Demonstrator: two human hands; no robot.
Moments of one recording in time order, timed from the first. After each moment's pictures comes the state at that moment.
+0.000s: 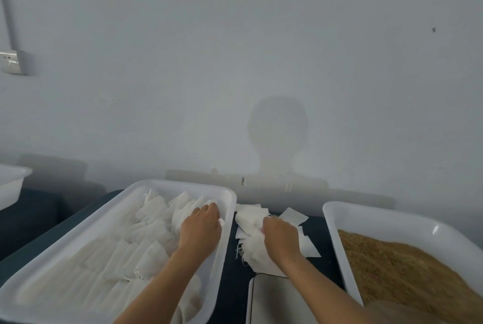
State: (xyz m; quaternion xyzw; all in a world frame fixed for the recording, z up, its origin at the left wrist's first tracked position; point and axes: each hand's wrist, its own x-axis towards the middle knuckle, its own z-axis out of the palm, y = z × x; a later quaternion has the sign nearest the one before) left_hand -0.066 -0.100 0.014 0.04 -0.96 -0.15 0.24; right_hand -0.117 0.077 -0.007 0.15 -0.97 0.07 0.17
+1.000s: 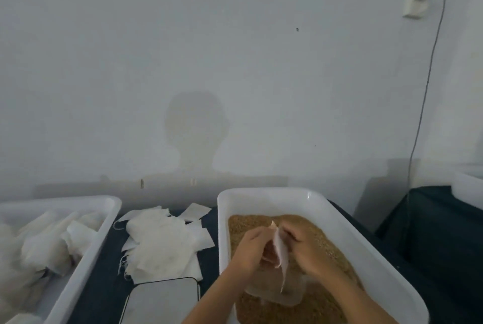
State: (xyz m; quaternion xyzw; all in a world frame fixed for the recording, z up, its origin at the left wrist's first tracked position) left_hand -0.052 0.196 0.013 -0.15 -0.66 -0.72 -0.15; right_hand -0.046 0.338 0.002 0.07 -0.88 0.46 0.11
